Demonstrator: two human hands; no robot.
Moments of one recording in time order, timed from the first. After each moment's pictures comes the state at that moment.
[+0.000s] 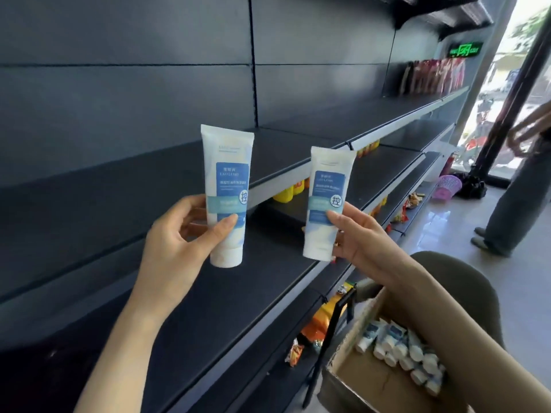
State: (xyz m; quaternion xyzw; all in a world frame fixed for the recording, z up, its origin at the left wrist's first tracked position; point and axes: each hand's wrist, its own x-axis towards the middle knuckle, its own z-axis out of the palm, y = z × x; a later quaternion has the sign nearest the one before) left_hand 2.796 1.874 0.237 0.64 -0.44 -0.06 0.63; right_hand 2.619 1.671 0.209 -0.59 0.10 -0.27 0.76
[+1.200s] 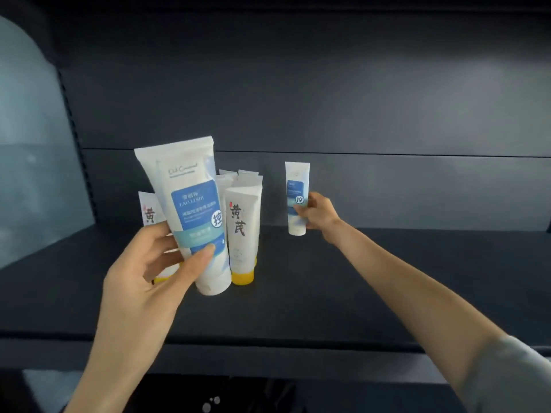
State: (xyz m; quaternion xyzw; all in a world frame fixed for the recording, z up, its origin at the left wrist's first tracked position) left_hand 2.849 2.136 0.311 0.69 -0.17 0.35 0.61; right_hand 3.056 1.896 0.319 -0.78 -0.03 -0.12 0.61
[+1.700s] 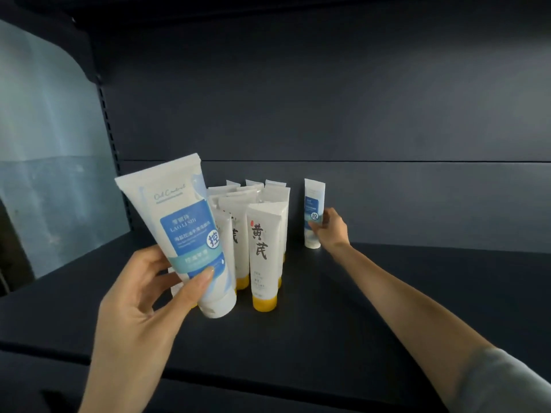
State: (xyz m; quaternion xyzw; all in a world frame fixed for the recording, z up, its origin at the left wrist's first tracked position) left_hand 2.871 2.155 0.300 0.72 -0.11 0.37 0.57; right_hand 3.129 1.919 0.282 -0.83 -0.01 -0.19 0.53
